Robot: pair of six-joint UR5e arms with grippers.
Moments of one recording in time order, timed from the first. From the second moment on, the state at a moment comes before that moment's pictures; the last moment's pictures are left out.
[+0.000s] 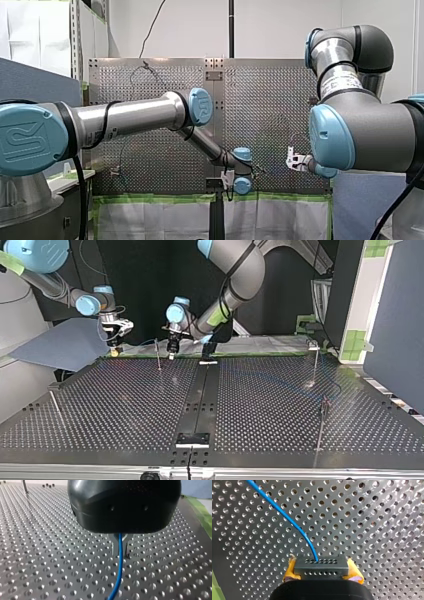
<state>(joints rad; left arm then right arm) -0.74 -2.97 -0.78 -2.47 -2.02 -1.72 1.61 -0.65 1.67 -0.96 1.21 1.64</state>
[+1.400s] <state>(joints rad) -0.72 -2.97 -0.78 -2.46 -2.07 -1.65 1.63 -0.65 1.64 -0.99 1.38 1.65</state>
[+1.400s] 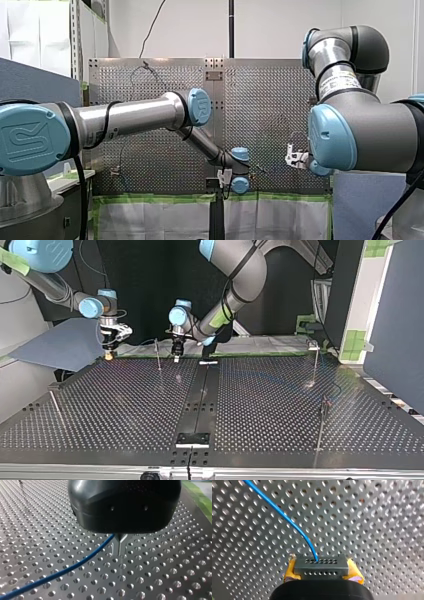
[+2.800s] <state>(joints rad) -0.77 -2.97 -0.78 -2.66 -2.08 -1.68 1.60 -0.65 1.71 -1.00 1.23 1.65</state>
